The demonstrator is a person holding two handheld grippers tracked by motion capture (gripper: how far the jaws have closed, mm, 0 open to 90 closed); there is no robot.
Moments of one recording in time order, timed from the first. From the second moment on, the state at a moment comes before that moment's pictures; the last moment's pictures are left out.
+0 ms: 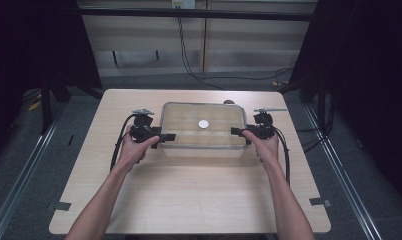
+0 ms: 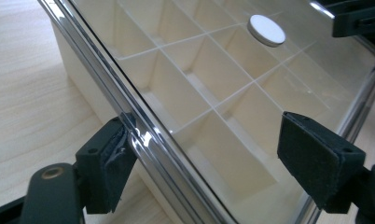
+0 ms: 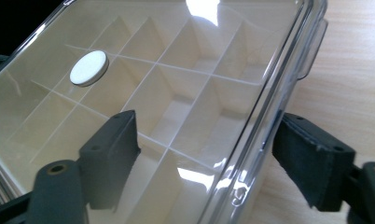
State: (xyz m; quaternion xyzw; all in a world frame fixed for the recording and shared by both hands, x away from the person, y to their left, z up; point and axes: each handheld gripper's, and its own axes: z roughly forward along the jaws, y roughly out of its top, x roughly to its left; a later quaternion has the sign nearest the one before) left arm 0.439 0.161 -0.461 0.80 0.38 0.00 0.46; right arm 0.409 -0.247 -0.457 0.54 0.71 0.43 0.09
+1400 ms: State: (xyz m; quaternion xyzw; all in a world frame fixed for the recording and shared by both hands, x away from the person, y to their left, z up) left arm 0.422 0.174 -0.445 0.78 0.39 0.03 0.49; right arm 0.389 -0.261 -0.444 0.53 0.67 0.50 0.12
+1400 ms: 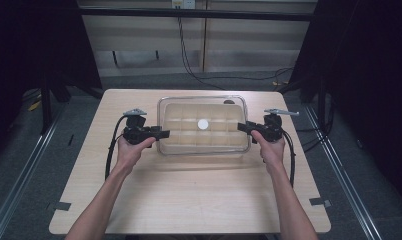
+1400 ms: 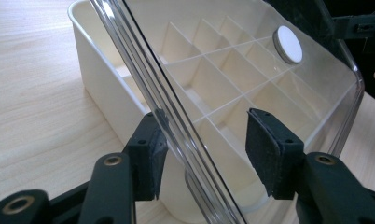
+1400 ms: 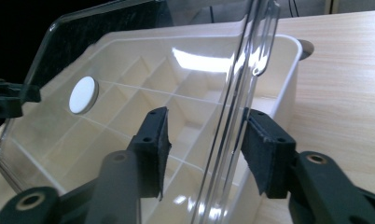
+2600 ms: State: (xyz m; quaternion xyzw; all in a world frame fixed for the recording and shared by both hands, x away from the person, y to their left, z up) left arm 0.398 0.181 -0.435 0.76 0.37 0.04 0.53; right arm 0.354 -0.275 -0.428 0.51 0.66 0.54 0.12
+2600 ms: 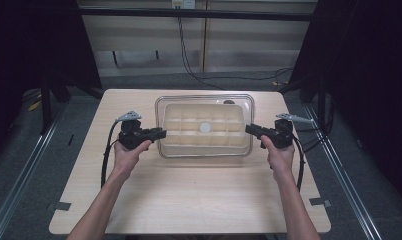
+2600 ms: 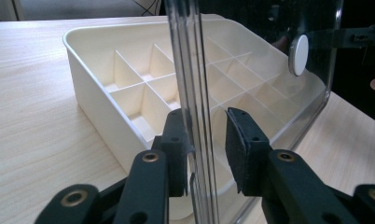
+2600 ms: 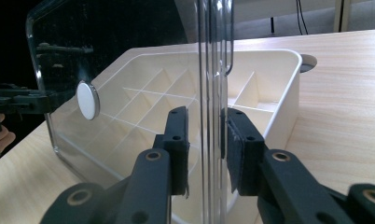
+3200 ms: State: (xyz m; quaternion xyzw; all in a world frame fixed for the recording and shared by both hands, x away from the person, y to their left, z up) left arm 0.389 0.187 -0.425 0.77 0.36 0.06 0.53; right arm 0.346 -0.271 -0.434 0.51 0.66 0.54 0.12
